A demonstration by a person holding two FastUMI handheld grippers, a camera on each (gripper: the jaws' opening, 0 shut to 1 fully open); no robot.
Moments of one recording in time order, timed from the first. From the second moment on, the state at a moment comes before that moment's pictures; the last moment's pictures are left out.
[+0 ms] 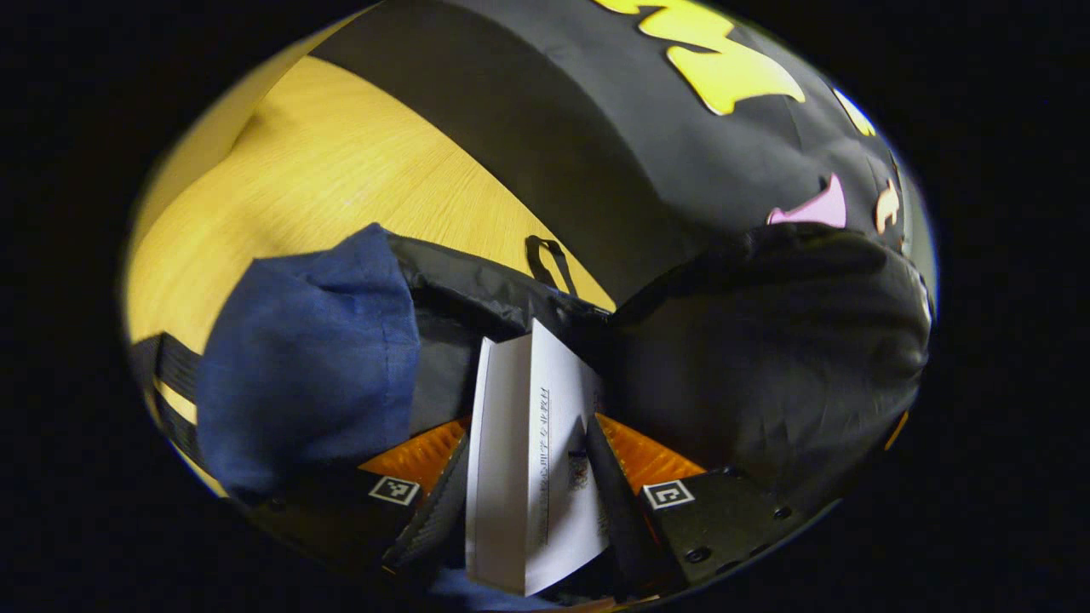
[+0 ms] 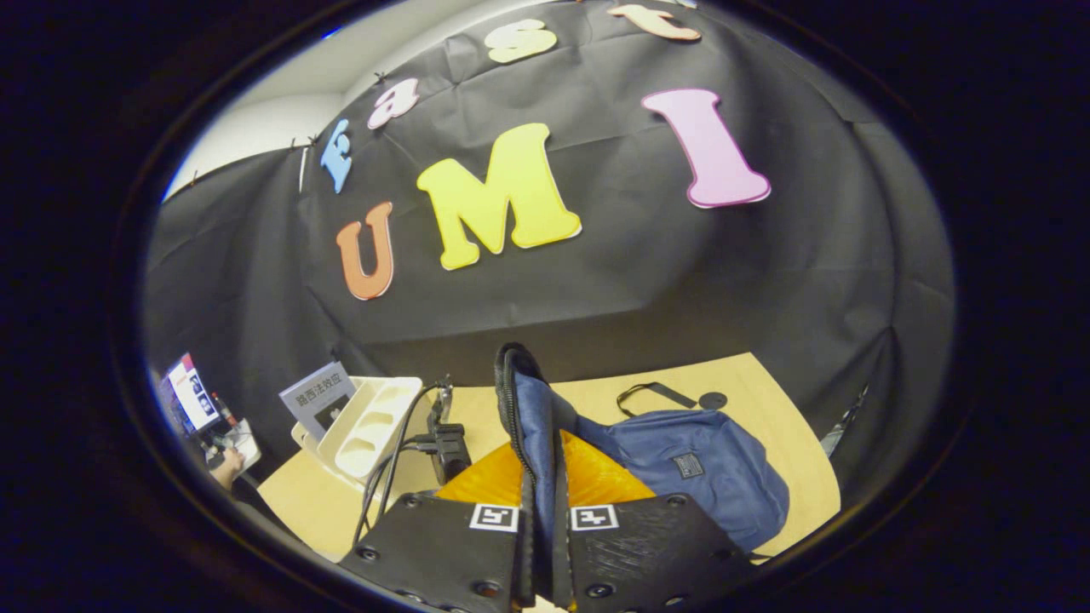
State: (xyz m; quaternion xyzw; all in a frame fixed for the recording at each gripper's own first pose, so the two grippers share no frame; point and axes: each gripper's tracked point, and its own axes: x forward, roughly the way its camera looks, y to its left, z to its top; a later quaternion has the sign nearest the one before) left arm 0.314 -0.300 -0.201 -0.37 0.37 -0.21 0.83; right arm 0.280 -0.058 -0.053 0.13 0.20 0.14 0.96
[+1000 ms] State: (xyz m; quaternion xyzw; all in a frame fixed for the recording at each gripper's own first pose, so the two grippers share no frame) left arm 0.276 -0.083 0.014 -0.02 0.10 -0.14 0.99; right arm 0.275 -0.062 -0.064 0.09 0.20 0.12 0.97
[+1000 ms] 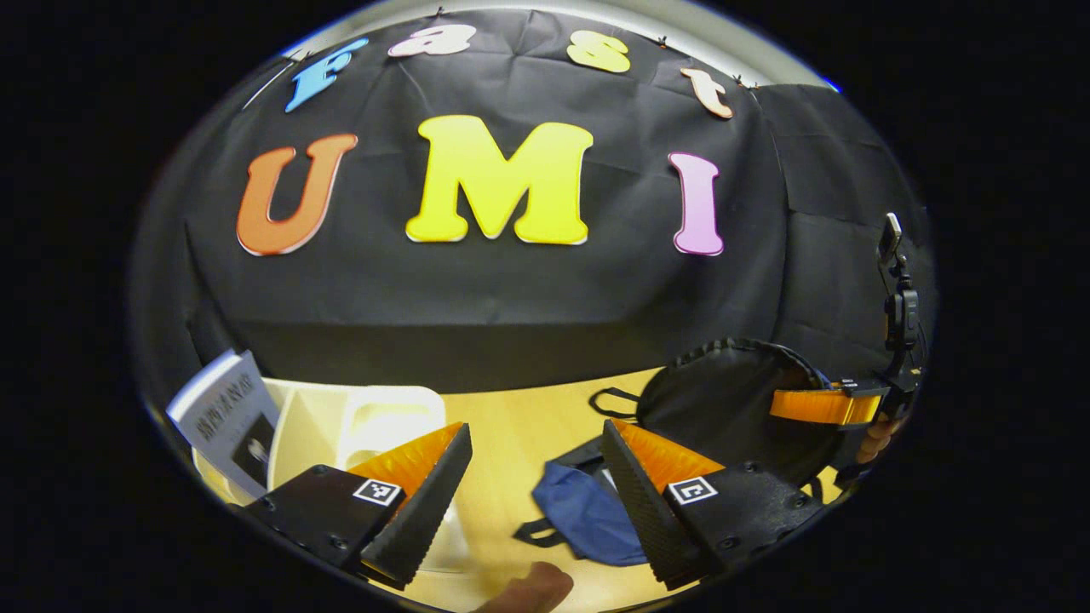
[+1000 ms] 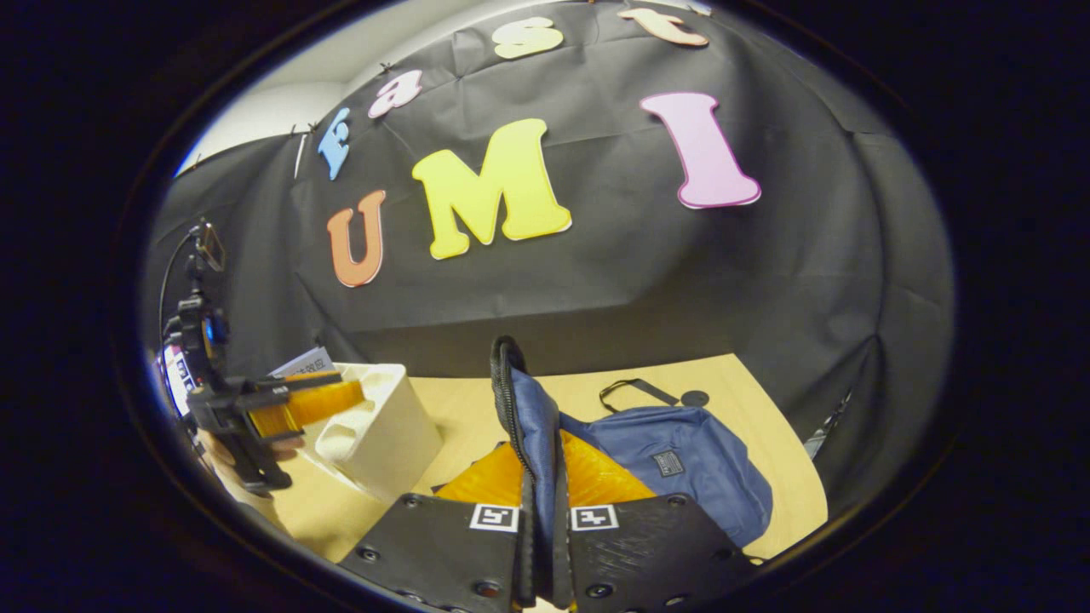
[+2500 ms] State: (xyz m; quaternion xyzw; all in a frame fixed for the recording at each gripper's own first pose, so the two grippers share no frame) left arm 0.291 0.195 -0.019 0.04 0.45 0.03 0.89; right arm 0.255 -0.044 -0.104 0.09 0.22 0.14 0.96
